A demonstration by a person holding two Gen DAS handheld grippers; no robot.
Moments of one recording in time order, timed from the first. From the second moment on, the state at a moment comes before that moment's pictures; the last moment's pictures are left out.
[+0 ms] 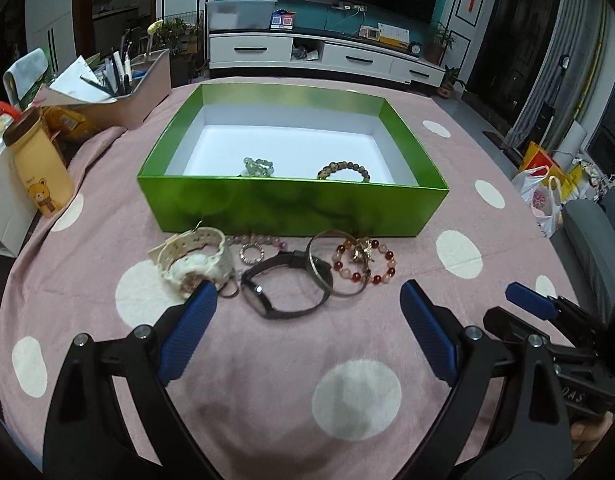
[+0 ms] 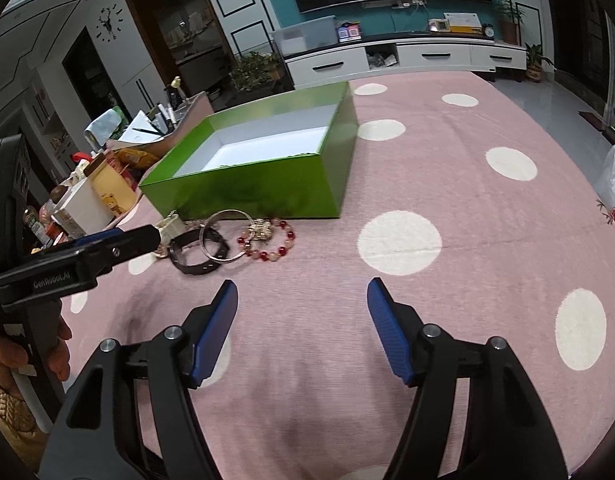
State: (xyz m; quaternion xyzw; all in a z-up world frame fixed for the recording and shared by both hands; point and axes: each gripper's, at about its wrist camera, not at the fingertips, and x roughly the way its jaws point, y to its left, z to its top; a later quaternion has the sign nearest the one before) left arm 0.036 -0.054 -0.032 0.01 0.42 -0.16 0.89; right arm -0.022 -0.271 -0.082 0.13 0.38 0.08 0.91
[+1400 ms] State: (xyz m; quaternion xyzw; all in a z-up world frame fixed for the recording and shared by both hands) left arm 0.074 -0.102 -0.051 0.02 0.43 -0.19 0.88; right arm -0.023 -0.292 -0.099 0.14 0.38 0.09 0.91
